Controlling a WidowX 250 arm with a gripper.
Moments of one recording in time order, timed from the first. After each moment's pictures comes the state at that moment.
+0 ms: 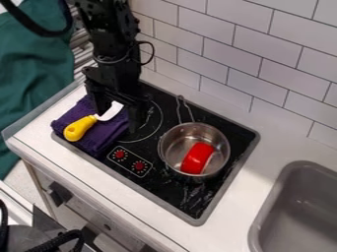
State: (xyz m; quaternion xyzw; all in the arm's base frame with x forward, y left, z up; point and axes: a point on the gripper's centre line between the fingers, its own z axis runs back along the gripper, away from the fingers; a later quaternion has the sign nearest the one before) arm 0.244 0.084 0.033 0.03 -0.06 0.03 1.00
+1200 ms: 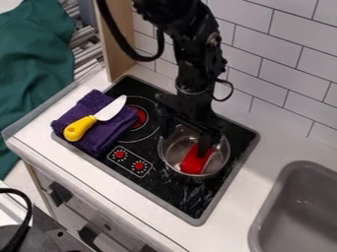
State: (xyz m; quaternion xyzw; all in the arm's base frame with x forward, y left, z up) arm 0.288 -0.002 -0.009 0.03 -0.04 0.00 1.00
